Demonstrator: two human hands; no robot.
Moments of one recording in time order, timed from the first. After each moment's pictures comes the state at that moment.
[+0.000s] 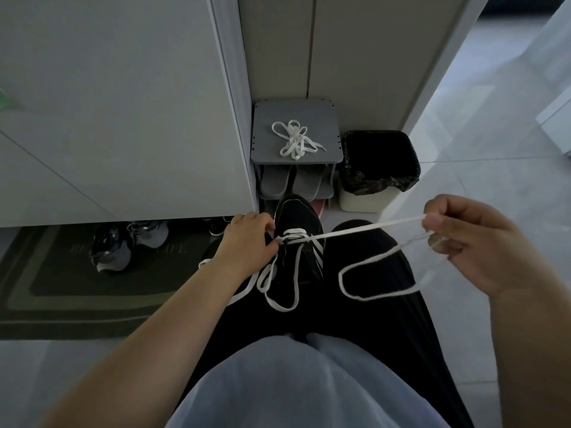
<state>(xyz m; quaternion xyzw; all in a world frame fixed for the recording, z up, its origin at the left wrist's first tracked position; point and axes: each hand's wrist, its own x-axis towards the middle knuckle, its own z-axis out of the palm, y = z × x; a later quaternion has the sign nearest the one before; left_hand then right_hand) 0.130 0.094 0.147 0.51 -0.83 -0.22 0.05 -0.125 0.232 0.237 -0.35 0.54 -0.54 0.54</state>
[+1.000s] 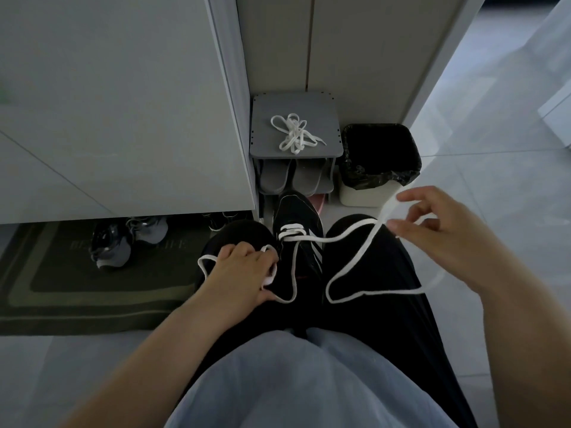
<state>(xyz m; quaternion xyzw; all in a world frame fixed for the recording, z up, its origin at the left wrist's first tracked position) 0.158 0.145 0.169 0.40 -0.90 -0.13 -0.09 -0.097 0.227 0.243 -0.47 0.77 -0.29 0.32</state>
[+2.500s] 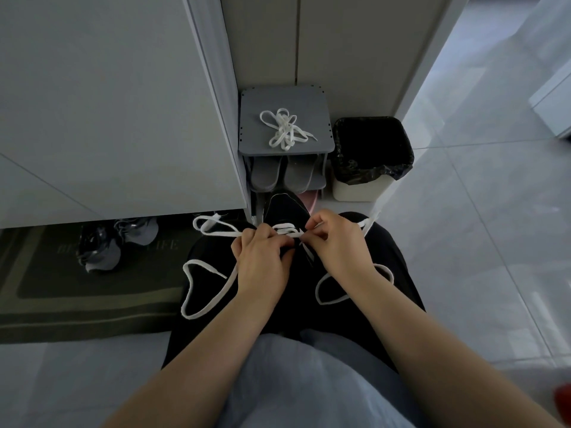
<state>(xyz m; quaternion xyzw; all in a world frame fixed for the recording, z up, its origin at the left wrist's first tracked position) 0.099 0.145 0.128 0.56 -0.80 -0.17 0.16 -0.032 0.173 0.145 -0.51 0.75 -0.31 0.29</state>
